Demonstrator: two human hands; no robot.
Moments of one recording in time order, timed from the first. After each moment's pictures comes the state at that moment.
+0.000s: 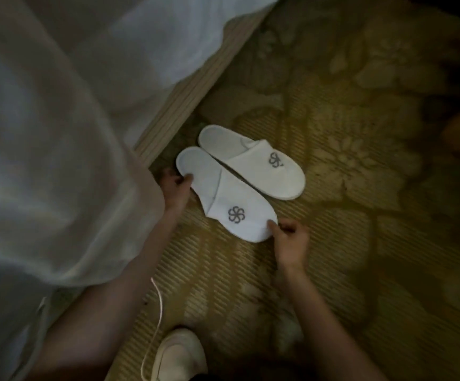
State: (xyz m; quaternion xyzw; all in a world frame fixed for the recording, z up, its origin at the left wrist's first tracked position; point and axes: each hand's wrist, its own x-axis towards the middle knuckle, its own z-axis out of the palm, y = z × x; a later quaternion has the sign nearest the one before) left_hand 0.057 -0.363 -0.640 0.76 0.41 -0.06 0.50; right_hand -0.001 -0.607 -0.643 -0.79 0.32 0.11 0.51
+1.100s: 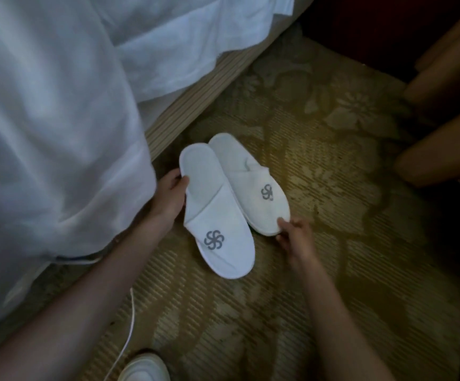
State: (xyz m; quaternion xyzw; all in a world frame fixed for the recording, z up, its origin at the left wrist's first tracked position) left_hand 0.054 -0.407 -0.562 0.71 0.33 -0.02 0.63; right_hand 0.057 -0.664 -0.632 -0.62 0.37 0.17 0.68
